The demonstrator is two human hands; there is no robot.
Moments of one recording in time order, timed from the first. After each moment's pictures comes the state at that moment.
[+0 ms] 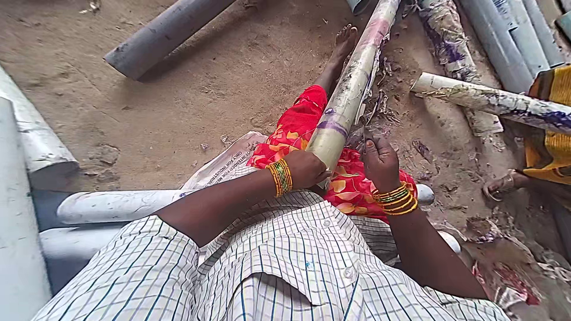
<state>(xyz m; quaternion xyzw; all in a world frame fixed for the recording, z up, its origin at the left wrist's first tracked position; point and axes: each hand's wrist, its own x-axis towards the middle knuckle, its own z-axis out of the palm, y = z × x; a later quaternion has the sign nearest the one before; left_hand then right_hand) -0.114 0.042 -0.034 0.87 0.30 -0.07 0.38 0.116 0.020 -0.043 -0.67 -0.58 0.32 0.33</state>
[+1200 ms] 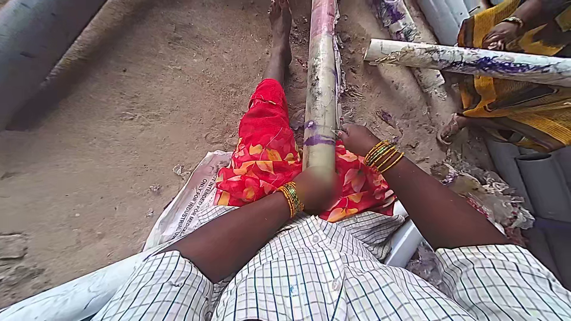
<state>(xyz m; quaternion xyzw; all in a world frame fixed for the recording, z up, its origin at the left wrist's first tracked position) -0.036 0.049 -0.076 0.88 0.14 -0.17 0.43 0.154 0.099 -0.046 -0.77 -0.54 0.28 -0.19</state>
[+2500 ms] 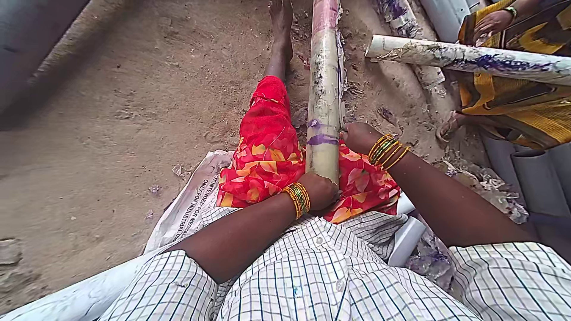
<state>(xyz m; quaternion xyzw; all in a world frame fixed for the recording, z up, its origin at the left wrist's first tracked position) -0.035 0.051 -0.076 0.87 0.13 -0.18 0.44 0.137 0.110 -0.038 -0.75 -0.54 0.26 -0.28</state>
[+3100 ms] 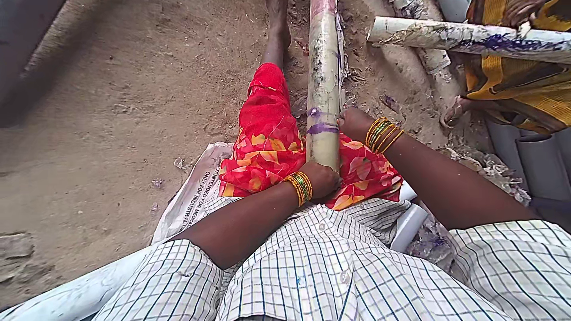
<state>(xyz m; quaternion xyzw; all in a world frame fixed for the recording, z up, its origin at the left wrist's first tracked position) -0.034 0.050 -0.078 0.86 0.14 -0.19 0.44 0.124 0.114 -0.043 -0.76 -0.52 0.31 -0.25</state>
